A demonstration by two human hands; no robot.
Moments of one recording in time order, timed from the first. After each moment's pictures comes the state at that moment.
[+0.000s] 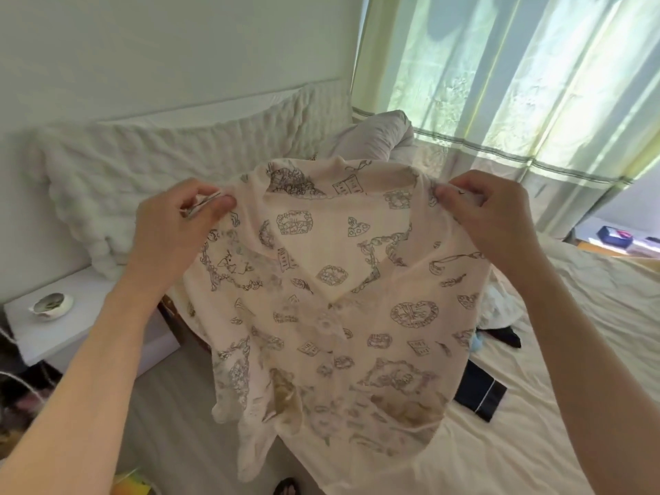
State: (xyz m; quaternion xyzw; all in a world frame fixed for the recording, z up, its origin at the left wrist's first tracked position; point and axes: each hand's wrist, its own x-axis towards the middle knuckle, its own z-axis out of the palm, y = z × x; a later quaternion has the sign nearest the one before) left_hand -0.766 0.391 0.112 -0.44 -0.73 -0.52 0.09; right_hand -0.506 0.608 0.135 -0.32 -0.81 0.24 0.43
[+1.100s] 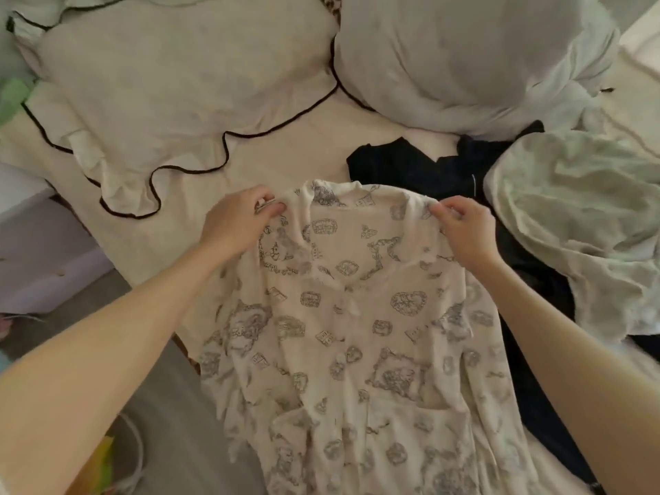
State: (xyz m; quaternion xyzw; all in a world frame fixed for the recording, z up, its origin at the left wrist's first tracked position) left_hand -1.012 0.681 -0.324 -0.38 -0.87 -0.25 -0.16; right_hand -0.766 0.887 -0.307 -0.48 -0.80 0.33 0.16
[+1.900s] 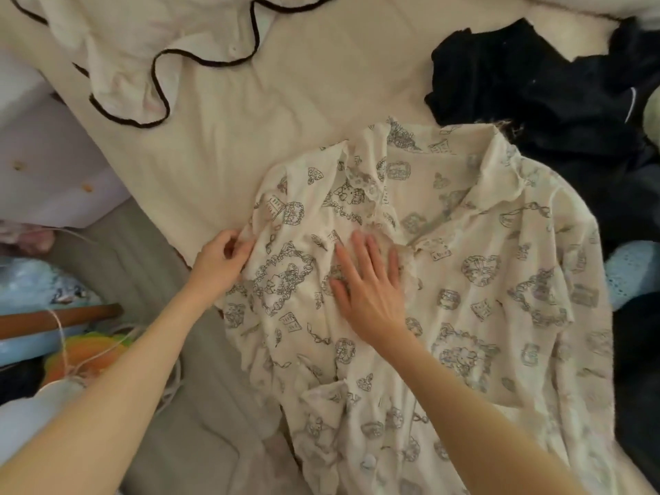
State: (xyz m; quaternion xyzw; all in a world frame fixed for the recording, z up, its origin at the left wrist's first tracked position) left_hand -0.993 0.550 -0.478 -0.12 -0.88 -0.32 -0.34; right_hand -0.804 0.700 -0.485 -0.25 -0.94 0.19 -0.12
